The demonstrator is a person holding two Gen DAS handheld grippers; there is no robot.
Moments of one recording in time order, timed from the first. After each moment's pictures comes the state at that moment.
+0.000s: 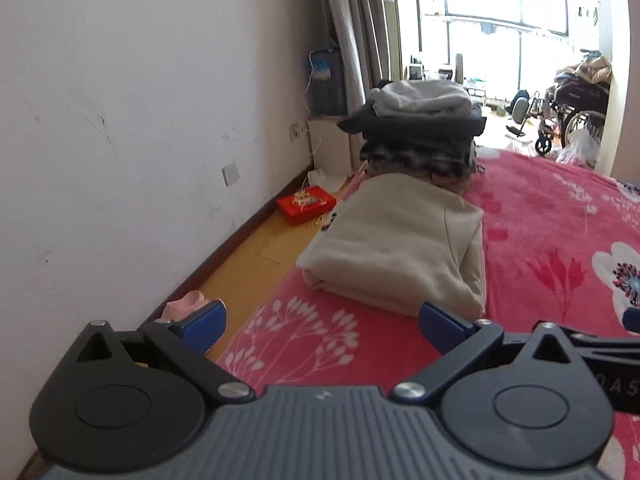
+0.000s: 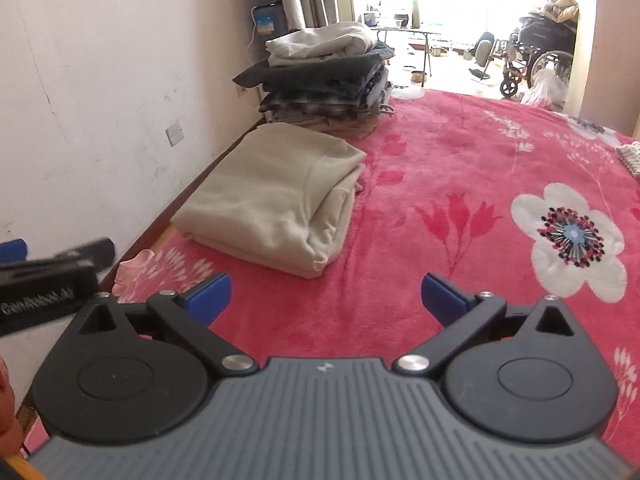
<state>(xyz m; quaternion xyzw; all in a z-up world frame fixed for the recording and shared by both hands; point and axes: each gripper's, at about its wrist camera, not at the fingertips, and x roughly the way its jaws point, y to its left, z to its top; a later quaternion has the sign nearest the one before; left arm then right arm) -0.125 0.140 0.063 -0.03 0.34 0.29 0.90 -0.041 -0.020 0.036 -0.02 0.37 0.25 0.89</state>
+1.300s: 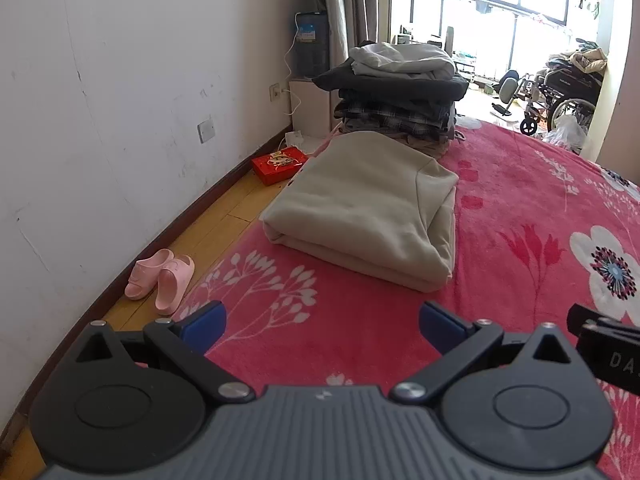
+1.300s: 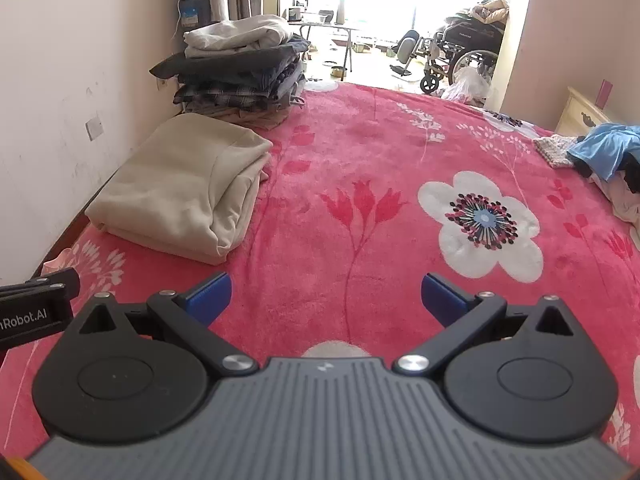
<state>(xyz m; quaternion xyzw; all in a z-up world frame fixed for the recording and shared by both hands) -0.117 0.124 0.037 -0.08 0.38 0.26 0.88 -0.043 -0.048 0.029 -0.07 0.37 0.12 0.92</state>
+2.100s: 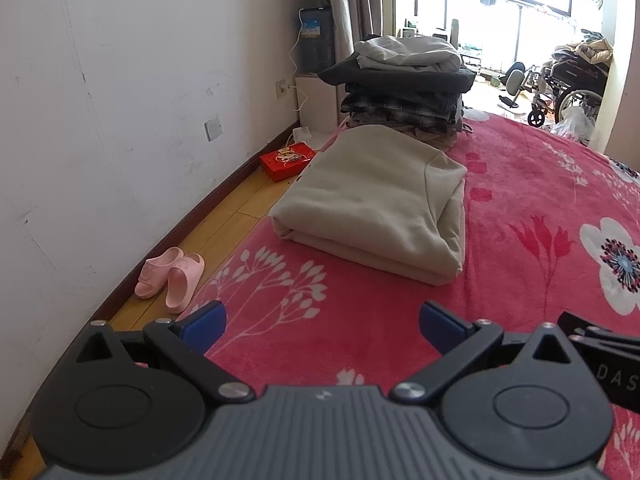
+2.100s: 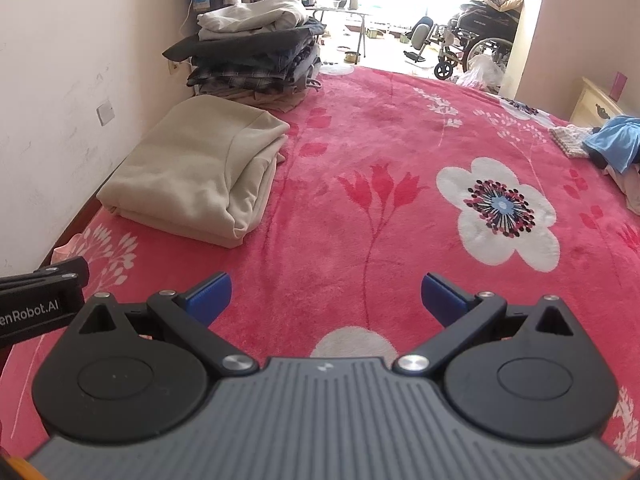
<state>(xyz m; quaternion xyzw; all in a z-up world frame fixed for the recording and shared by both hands) -0.115 0.124 0.036 -0.07 0.39 0.27 0.88 -0.044 -0.037 0.022 -0.07 0.39 0.14 0.91</state>
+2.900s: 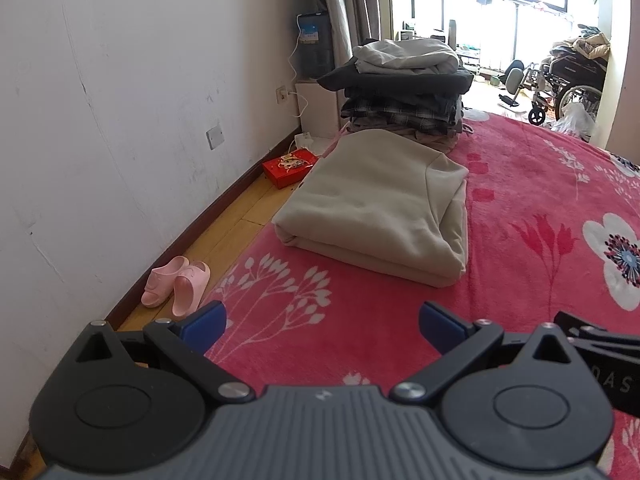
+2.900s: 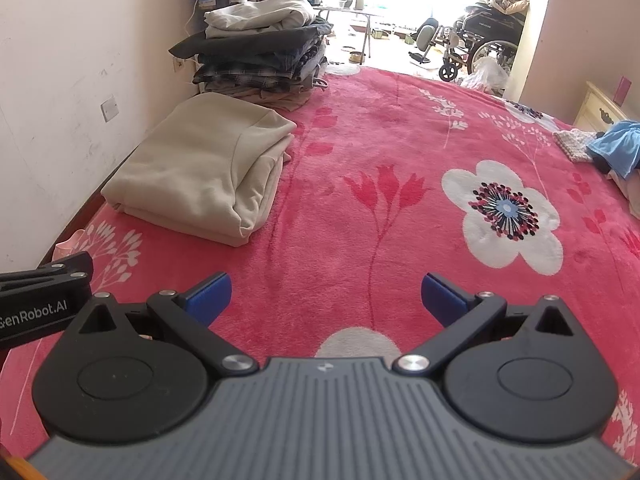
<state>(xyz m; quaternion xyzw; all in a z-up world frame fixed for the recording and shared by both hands) -0.116 0.120 0.037 -0.05 0.39 0.27 0.88 -0.045 -0.032 0.023 -0.08 0.39 0.15 0.91</state>
